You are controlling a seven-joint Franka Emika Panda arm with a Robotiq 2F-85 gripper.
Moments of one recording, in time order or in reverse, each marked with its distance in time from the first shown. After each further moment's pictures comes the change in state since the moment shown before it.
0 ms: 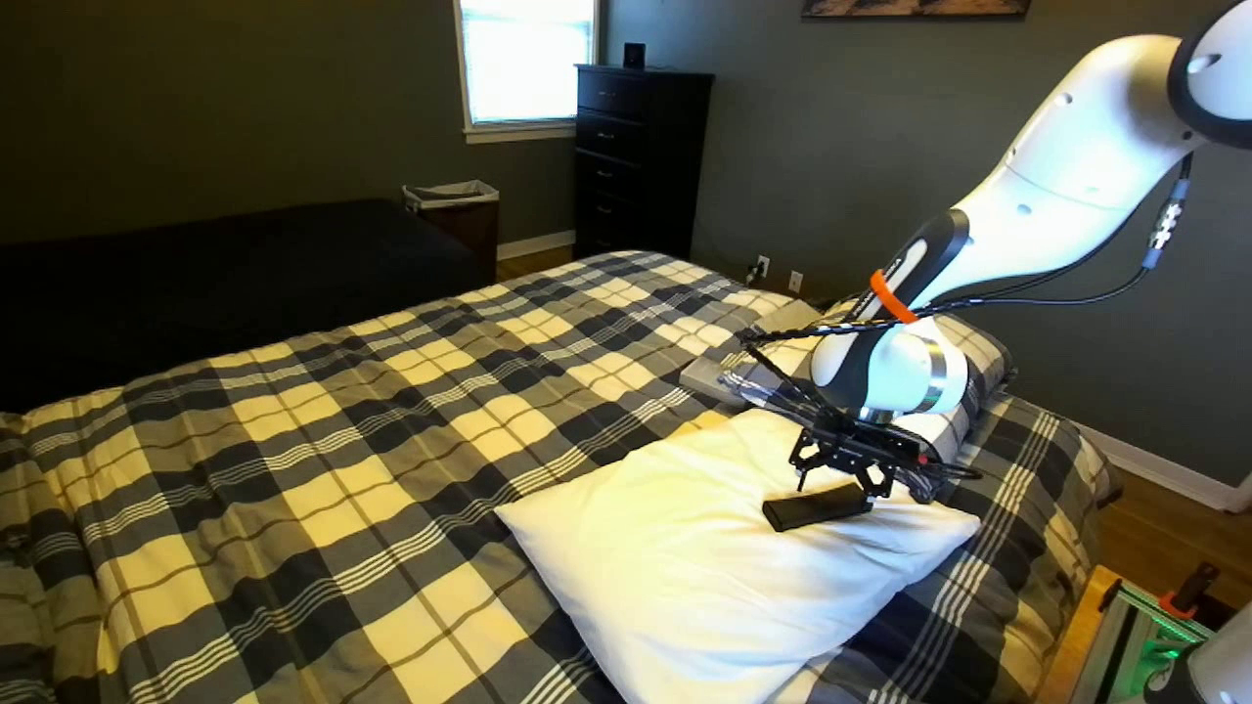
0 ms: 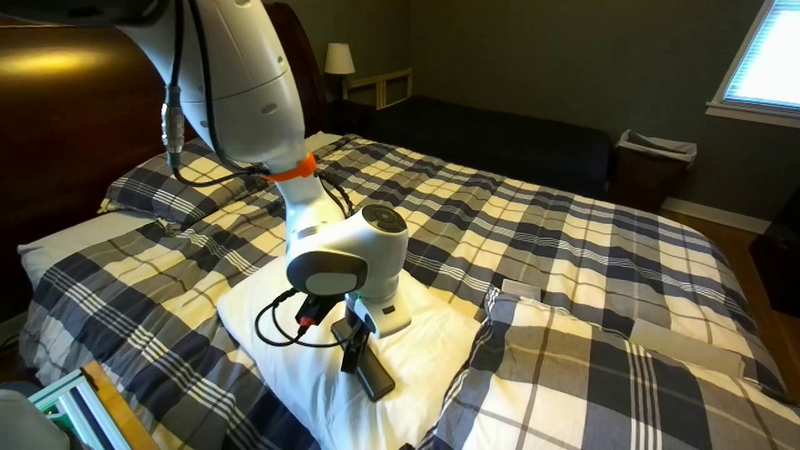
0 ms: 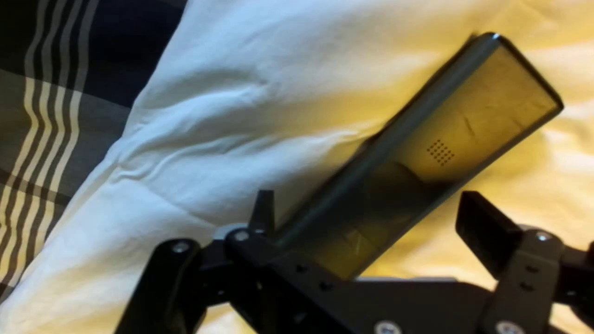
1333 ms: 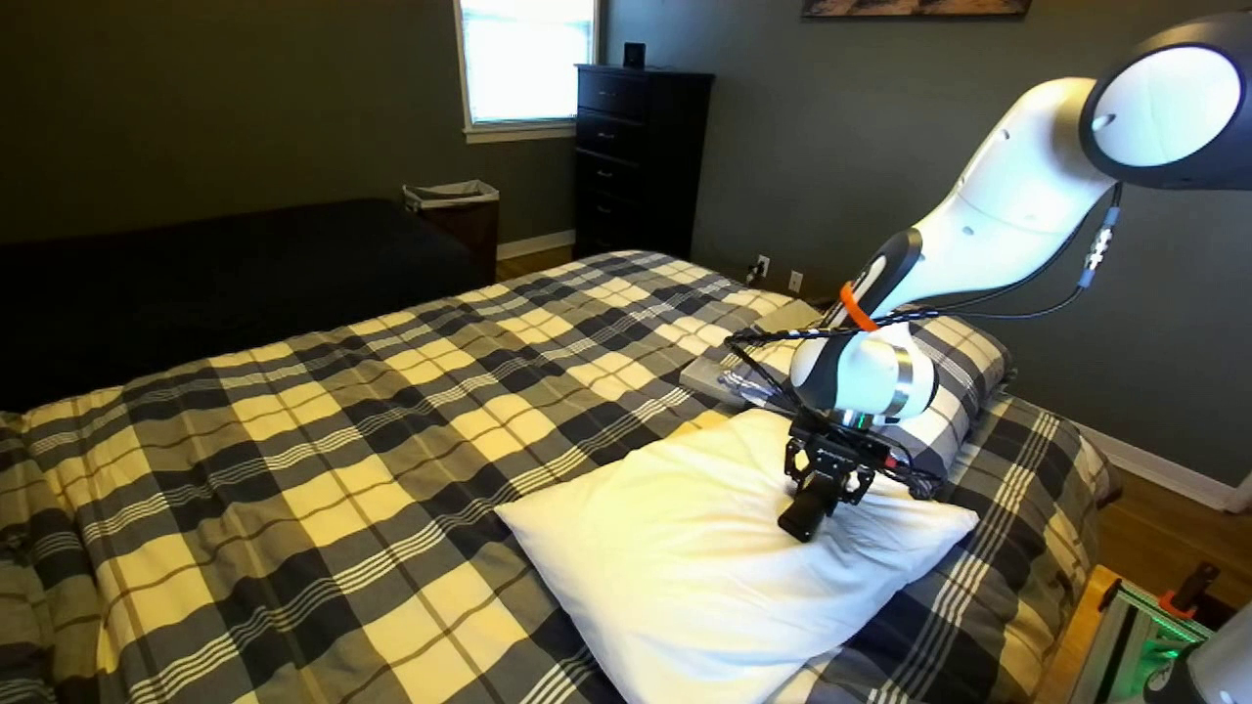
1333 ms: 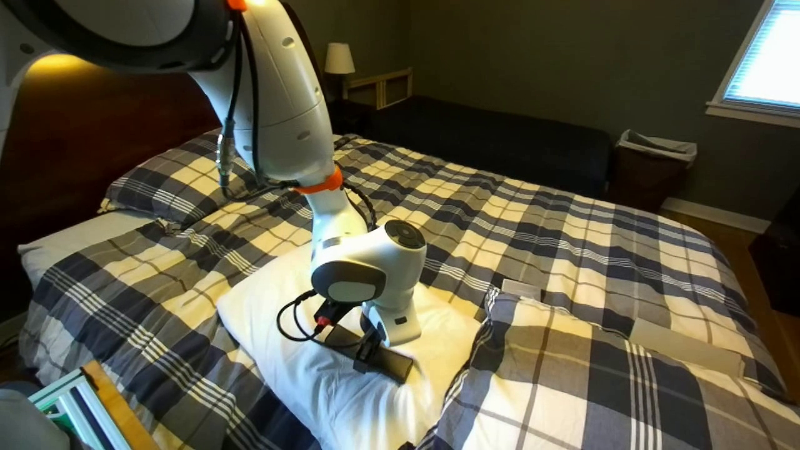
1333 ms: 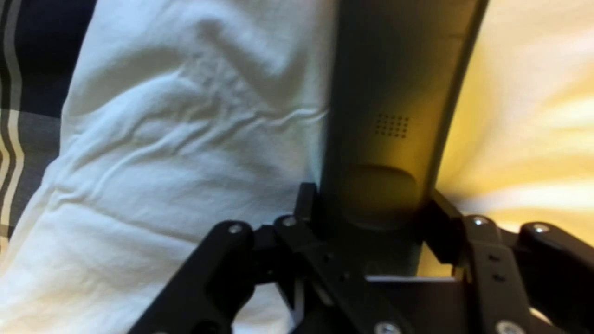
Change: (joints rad) arm 0.005 0.140 -0.018 0.136 0.077 -0.038 0.060
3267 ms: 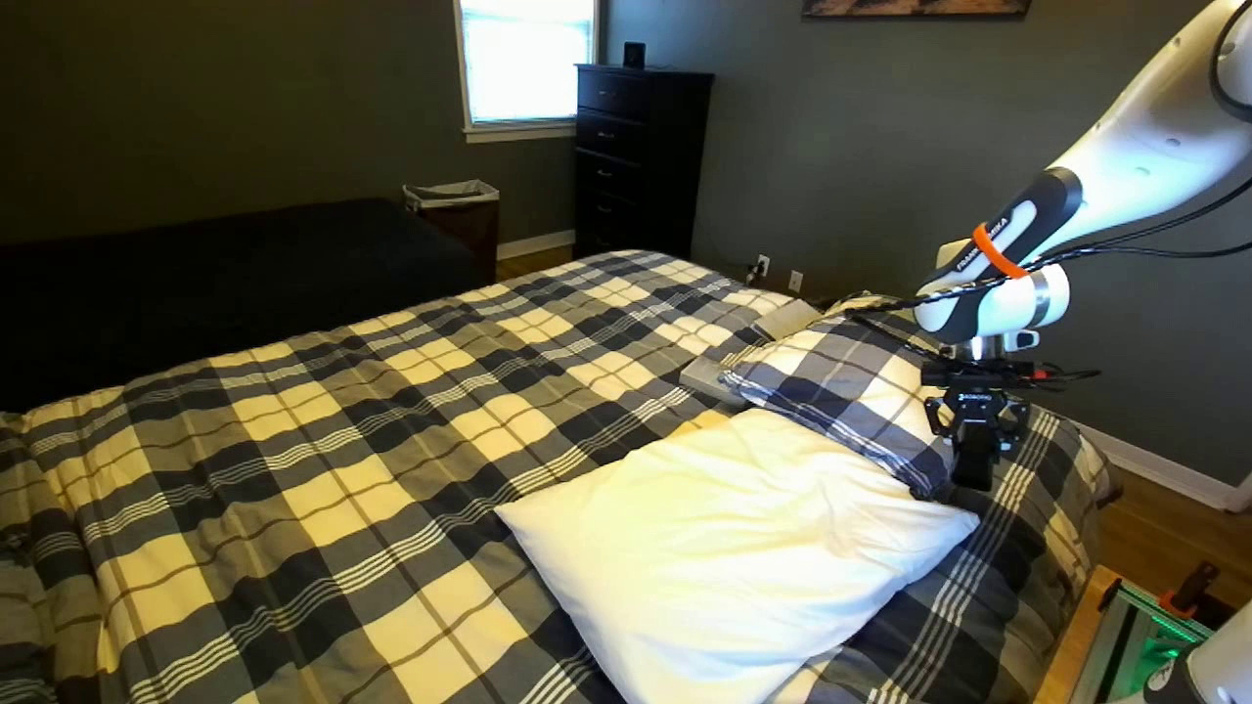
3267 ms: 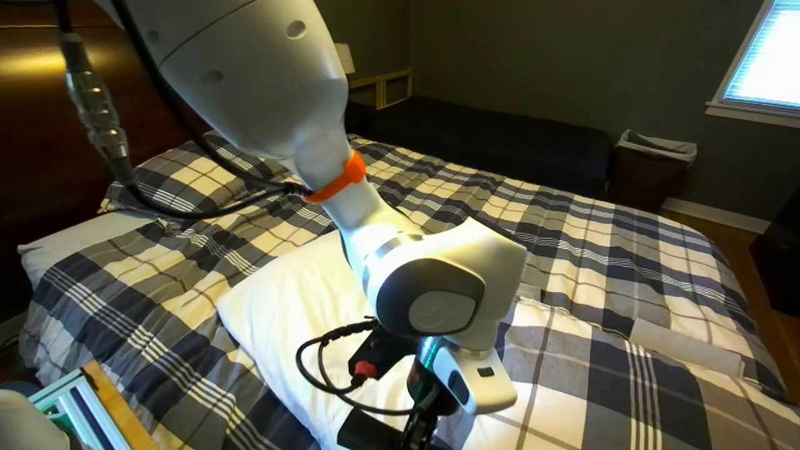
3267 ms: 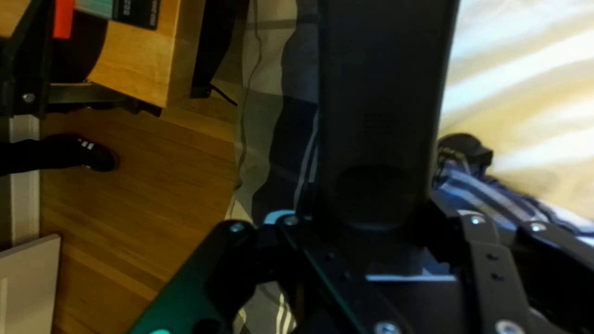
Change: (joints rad) arm -0.054 -0.222 -0.395 0.002 -0.650 -0.440 0.184
